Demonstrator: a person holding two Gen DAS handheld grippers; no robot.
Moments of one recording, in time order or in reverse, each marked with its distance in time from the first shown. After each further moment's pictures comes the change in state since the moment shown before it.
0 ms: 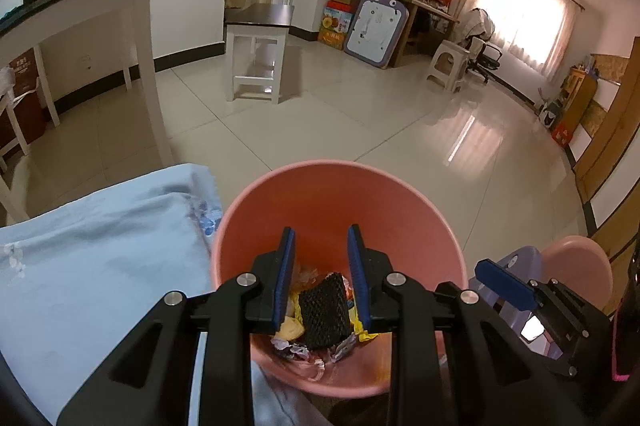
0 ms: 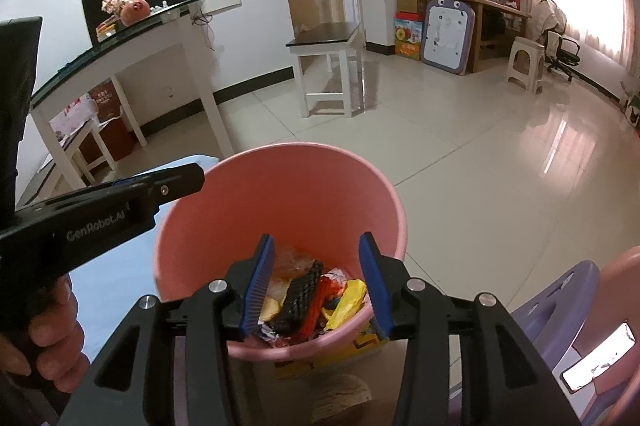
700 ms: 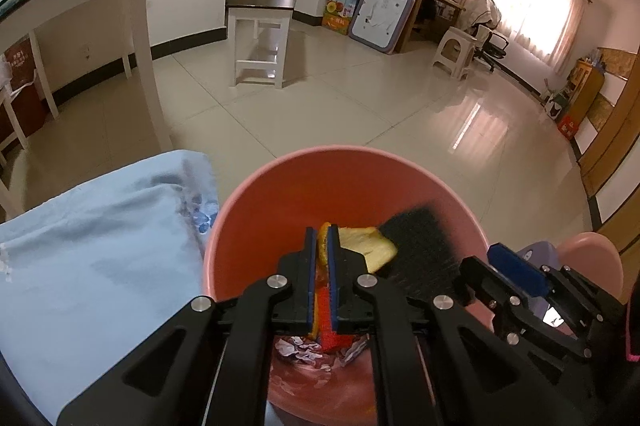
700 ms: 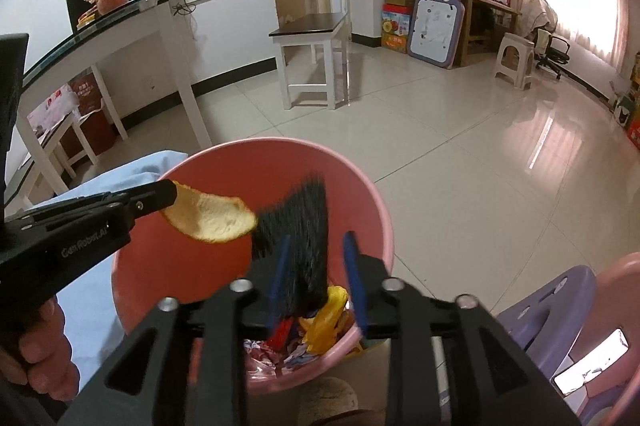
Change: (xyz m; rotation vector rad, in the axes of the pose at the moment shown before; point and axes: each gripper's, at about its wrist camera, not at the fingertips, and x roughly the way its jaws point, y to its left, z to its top) left arm 0.043 0.006 0.002 -0.001 0.066 0.006; right arm 0.041 -0.010 0.012 0.000 0.037 -0.068
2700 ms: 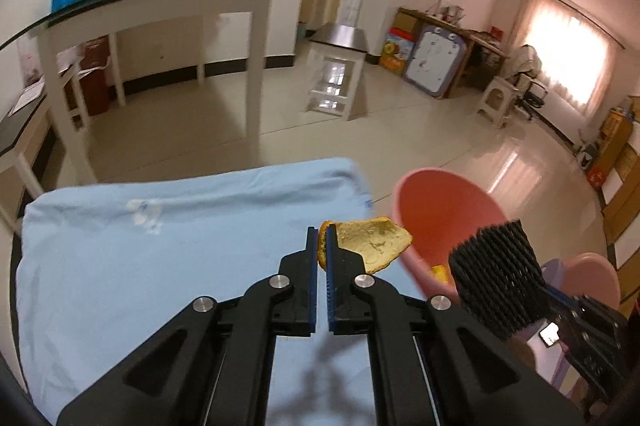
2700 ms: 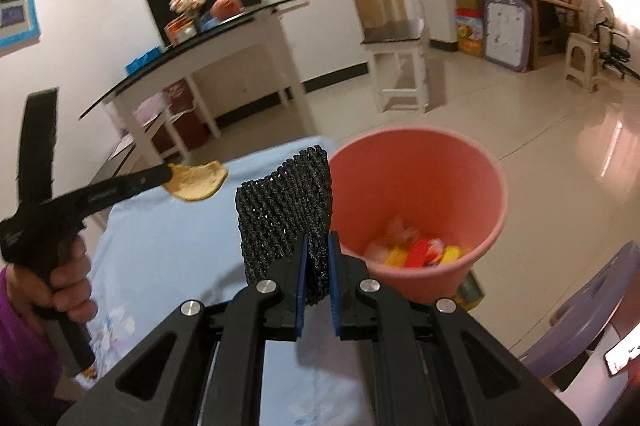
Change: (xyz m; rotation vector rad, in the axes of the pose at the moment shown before) left arm -0.157 0.107 -0.042 -0.126 -0.135 0.130; right arm -0.127 0.060 -0.050 -0.023 -0.036 0.300
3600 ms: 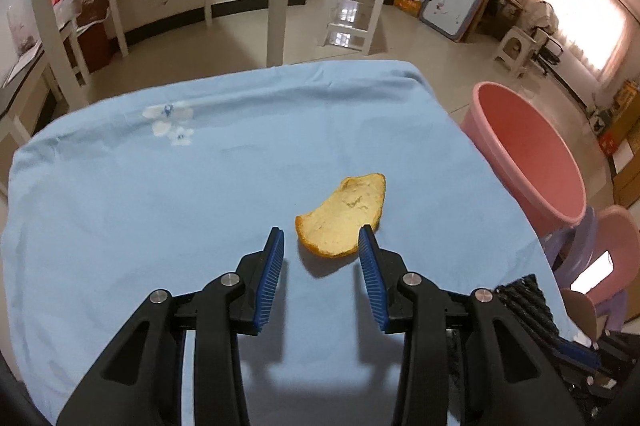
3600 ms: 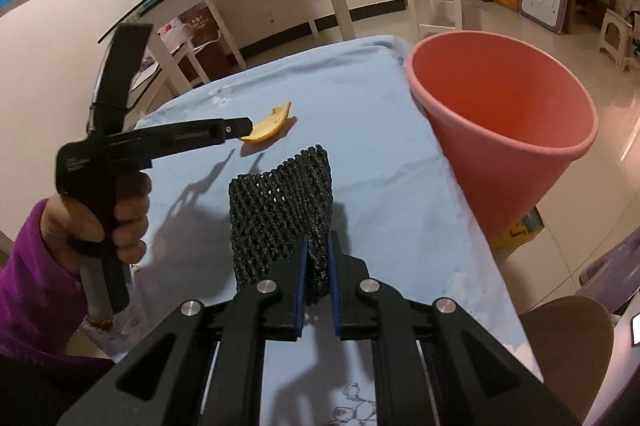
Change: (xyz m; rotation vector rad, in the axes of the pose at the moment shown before) left arm 0.057 0.082 -0.067 -0.006 0.224 0.046; right arm 0.049 0.079 -0.064 -0.059 0.257 0.089
